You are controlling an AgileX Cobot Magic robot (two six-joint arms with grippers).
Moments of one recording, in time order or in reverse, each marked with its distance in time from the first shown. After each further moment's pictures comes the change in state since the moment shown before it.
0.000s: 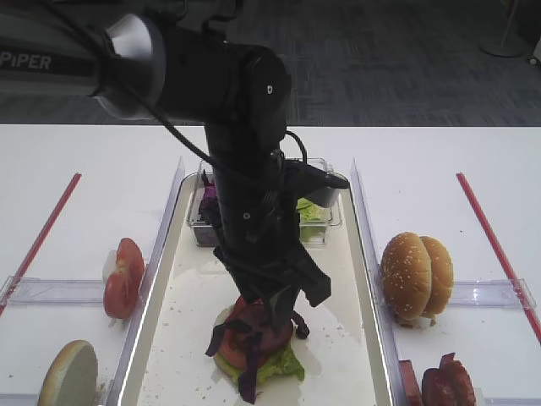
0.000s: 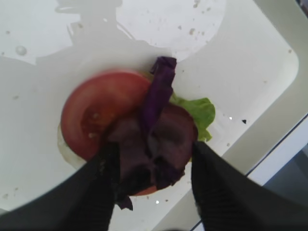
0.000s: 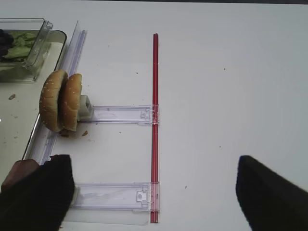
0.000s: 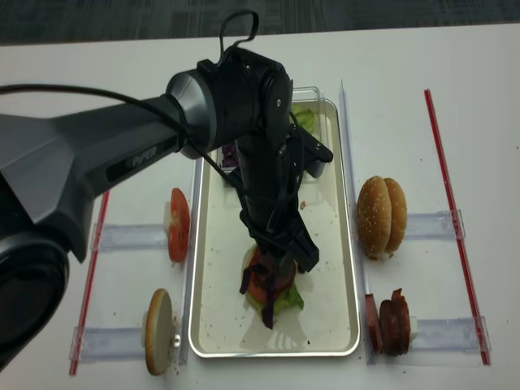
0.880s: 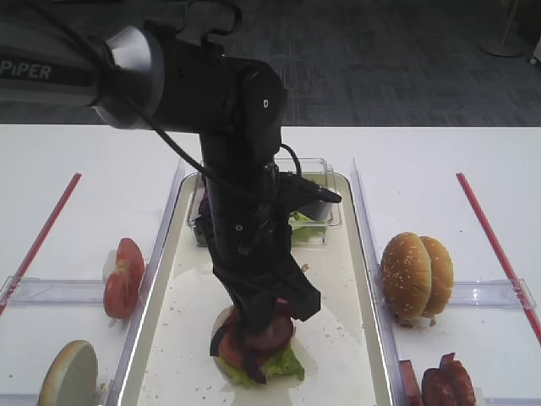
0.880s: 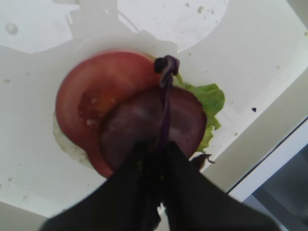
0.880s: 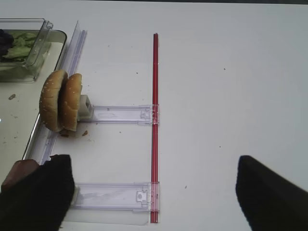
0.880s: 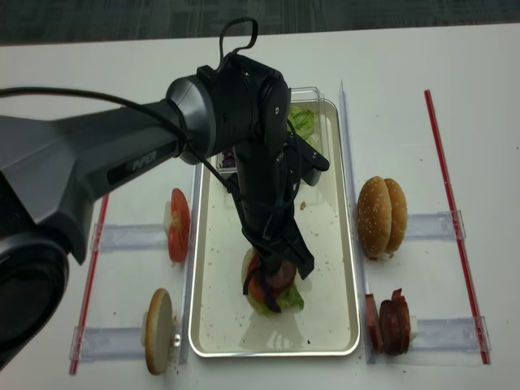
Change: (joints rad) left arm 0.000 -0.002 0.036 0.013 -0.001 -0.001; right arm 0.000 0.000 0.000 0.000 0.000 0.000
